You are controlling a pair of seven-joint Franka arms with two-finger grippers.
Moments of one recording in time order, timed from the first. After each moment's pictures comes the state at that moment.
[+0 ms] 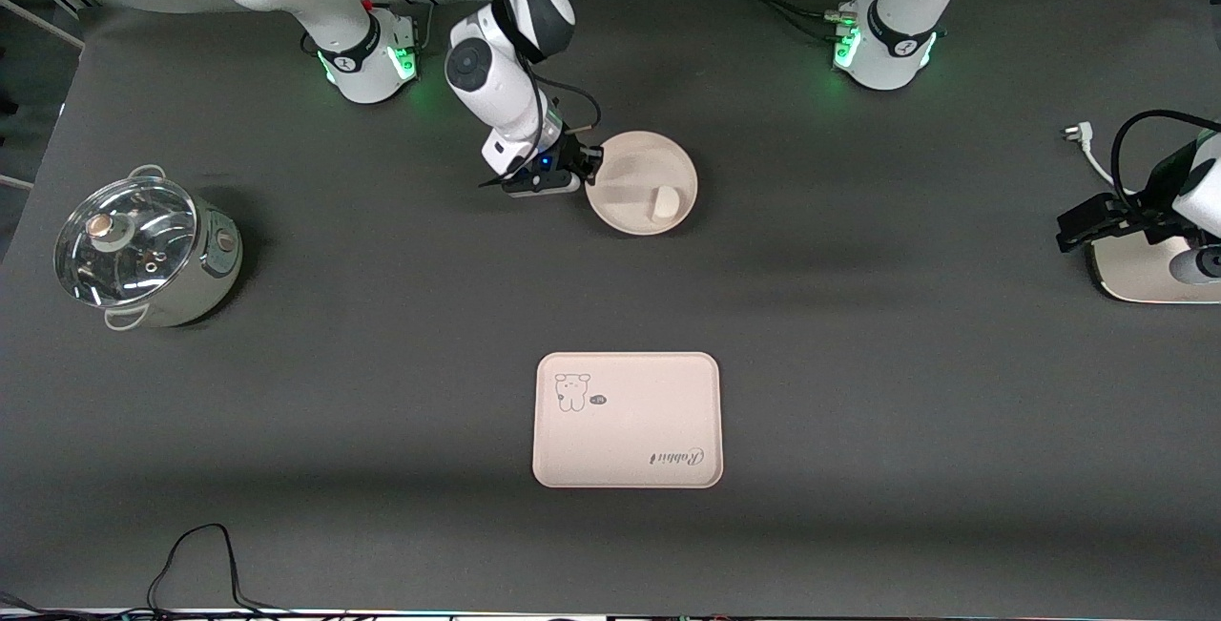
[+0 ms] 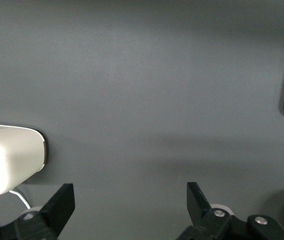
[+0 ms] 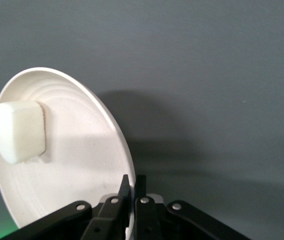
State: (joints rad) left arm 0.09 0.05 -0.09 -1.63 0.04 1.66 -0.07; right arm 1.09 0.18 -0.14 -2.38 0.78 2.75 0.37
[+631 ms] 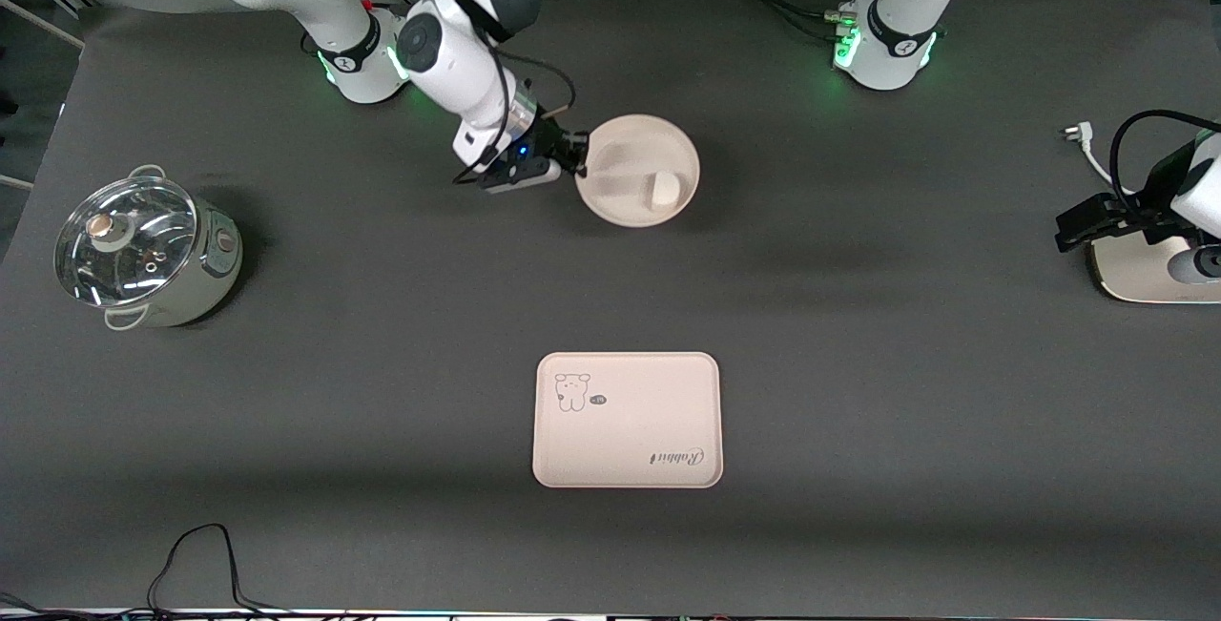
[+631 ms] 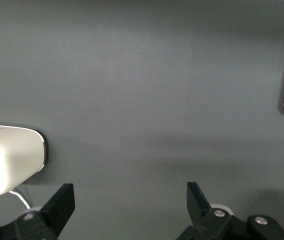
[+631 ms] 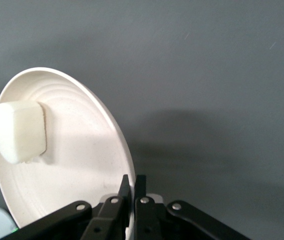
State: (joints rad) left arm 0.09 0.05 -0.09 -1.63 0.04 1.66 -0.07; right arm 0.96 0.09 -0.15 -2.35 0.67 2.64 0.34
